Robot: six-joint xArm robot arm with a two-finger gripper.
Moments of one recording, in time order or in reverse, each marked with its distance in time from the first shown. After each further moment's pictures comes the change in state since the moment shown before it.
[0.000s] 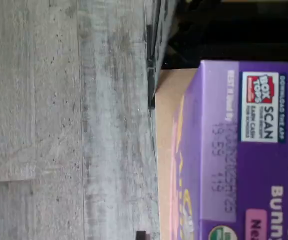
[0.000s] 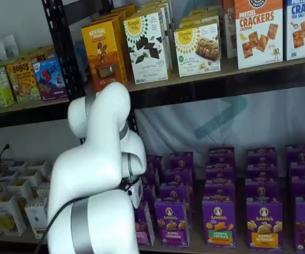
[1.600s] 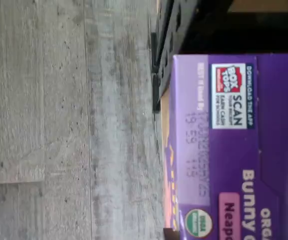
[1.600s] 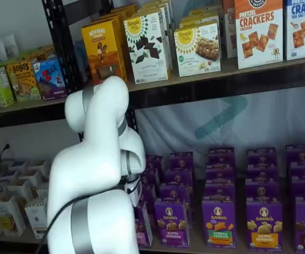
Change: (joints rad) arm 0.004 -0.070 0.088 0.047 -0.031 -0.040
